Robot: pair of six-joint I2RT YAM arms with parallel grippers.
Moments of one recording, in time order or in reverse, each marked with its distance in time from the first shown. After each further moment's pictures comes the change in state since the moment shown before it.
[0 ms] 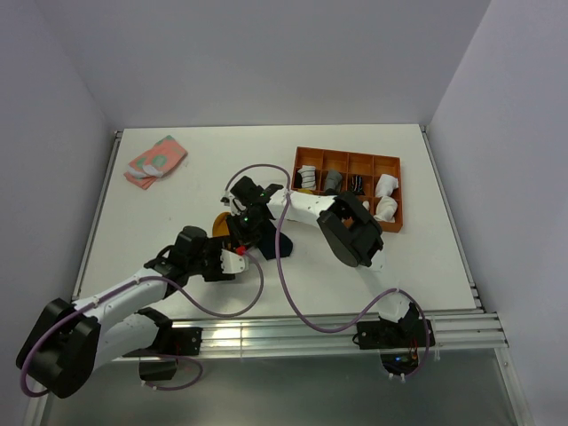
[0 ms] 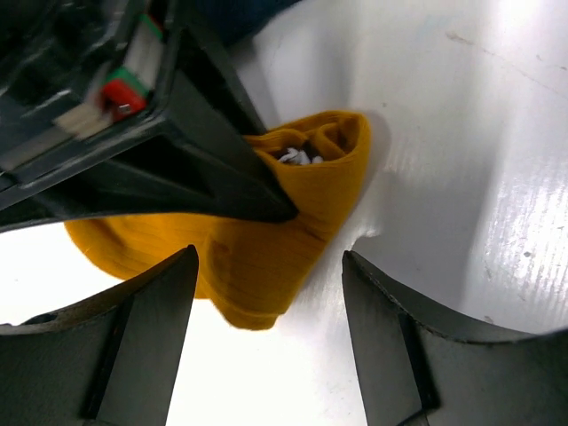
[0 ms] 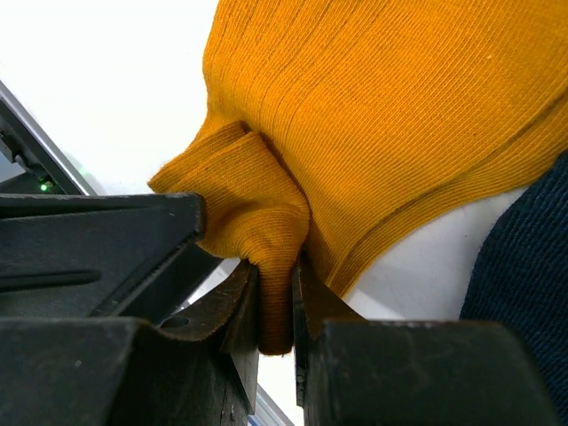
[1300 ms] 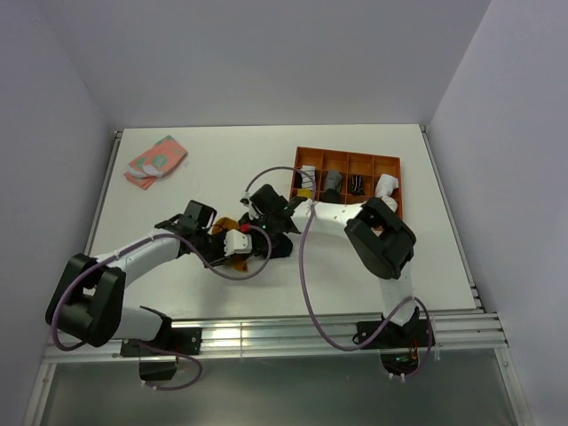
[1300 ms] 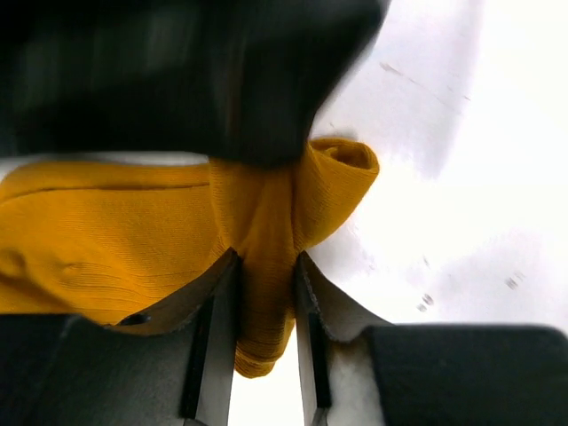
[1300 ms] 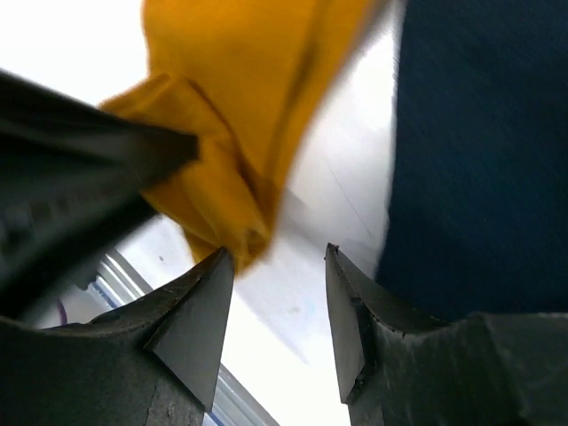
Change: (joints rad) left arm 0.087 0.311 0.315 -0.355 0.220 0.005; right arm -0.012 -0.258 -0.365 0.234 0.129 0.055
